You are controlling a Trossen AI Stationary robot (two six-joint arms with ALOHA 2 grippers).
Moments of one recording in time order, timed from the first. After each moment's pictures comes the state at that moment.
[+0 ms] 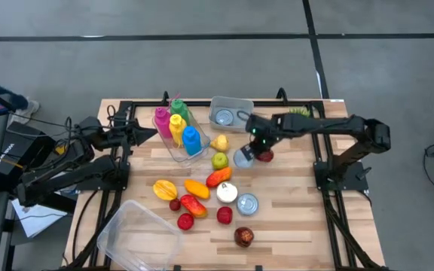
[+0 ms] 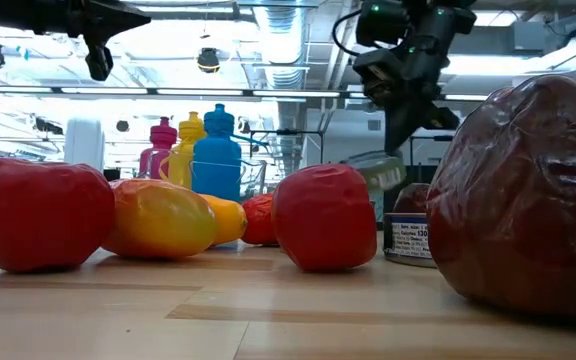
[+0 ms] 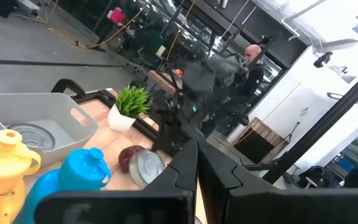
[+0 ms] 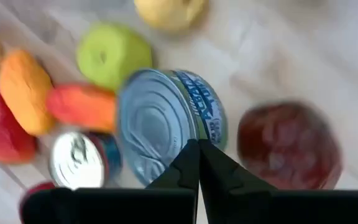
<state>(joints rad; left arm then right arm) 0.55 0.31 0.42 -0.05 0.34 -0.65 -0.25 1.51 1.15 -0.81 -0.08 0.72</state>
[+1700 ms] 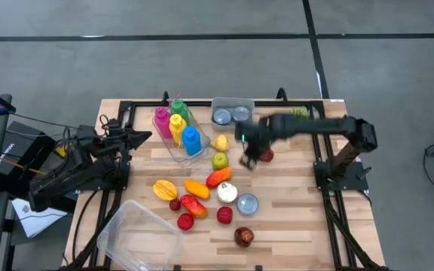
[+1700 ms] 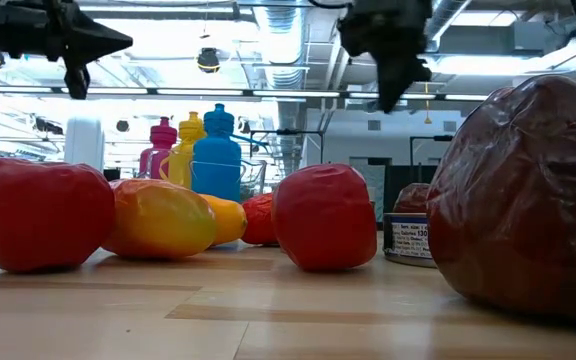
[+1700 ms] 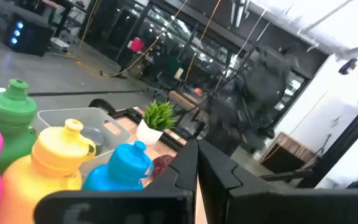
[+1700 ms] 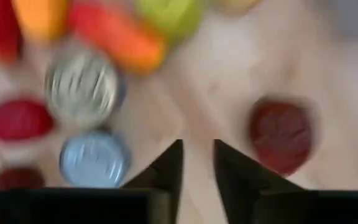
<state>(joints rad) 0.55 0.03 0.27 -0.13 0.21 -0.57 -0.04 1.66 1.51 -1.18 0.05 0.48</state>
